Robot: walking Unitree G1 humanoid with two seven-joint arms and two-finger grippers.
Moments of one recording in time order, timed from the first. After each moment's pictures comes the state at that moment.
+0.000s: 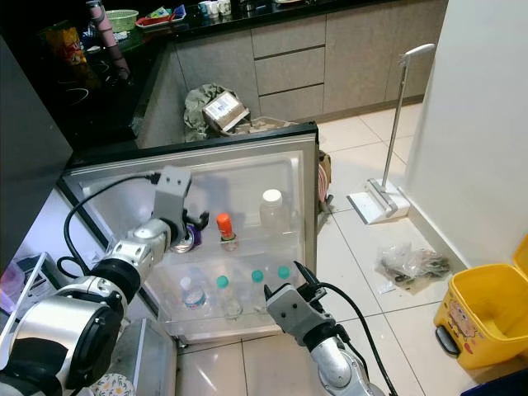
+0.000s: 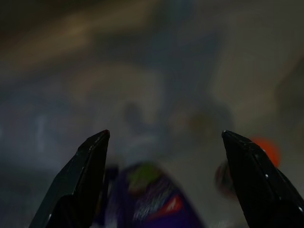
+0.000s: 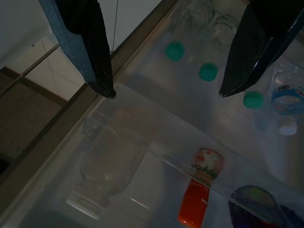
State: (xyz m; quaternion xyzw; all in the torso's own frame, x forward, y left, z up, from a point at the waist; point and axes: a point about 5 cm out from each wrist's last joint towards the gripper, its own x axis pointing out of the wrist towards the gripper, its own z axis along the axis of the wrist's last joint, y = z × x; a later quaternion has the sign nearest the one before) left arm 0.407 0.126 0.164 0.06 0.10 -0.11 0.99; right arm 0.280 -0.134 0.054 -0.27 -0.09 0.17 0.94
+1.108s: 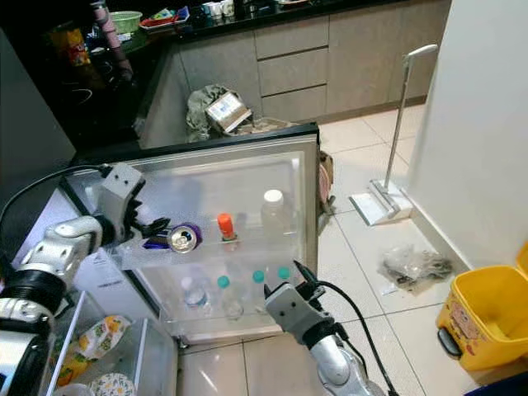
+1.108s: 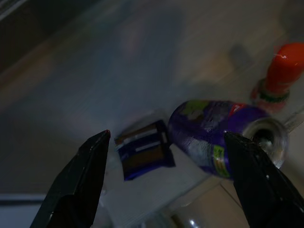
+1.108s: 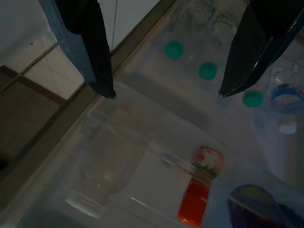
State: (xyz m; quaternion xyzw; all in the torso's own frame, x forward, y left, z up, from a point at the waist) left arm 0.369 0.230 0.165 0.15 0.16 -0.23 0.95; right arm 0.282 -0.133 0.053 -0.27 -0.08 0.17 0.94
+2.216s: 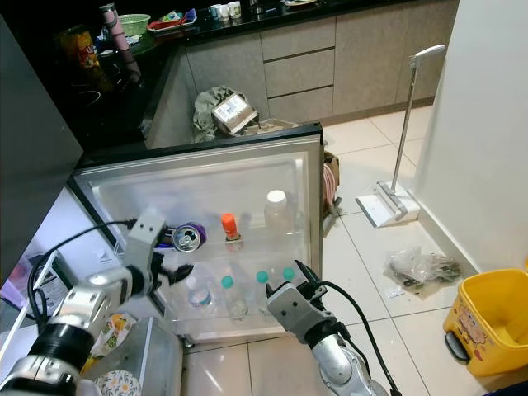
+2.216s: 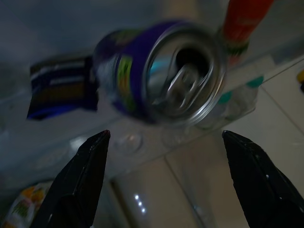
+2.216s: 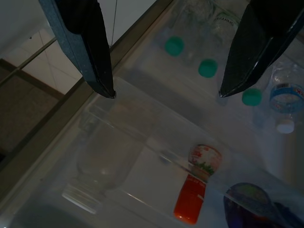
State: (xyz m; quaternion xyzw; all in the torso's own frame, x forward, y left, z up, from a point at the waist) left arm 0.352 0.169 0.105 0.03 0.23 -0.20 0.95; right arm 0.283 -0.135 0.053 -0.28 -0.08 0.17 0.94
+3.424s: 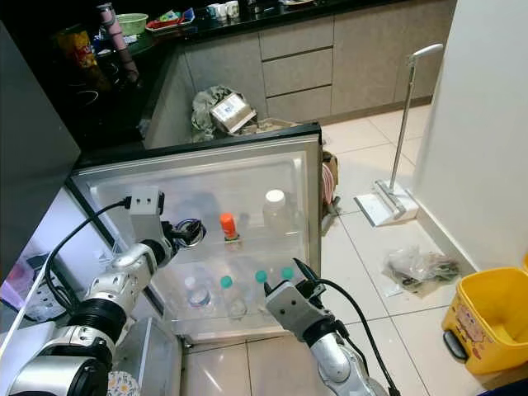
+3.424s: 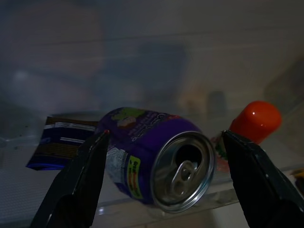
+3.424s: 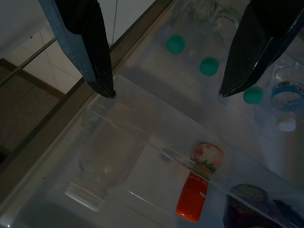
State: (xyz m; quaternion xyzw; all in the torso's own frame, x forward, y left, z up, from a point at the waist) left arm 0.379 0.148 0.122 -0.09 0.12 -0.09 0.98; right arm 0.284 -0.133 0.055 -0.28 -0.09 0.17 0.94
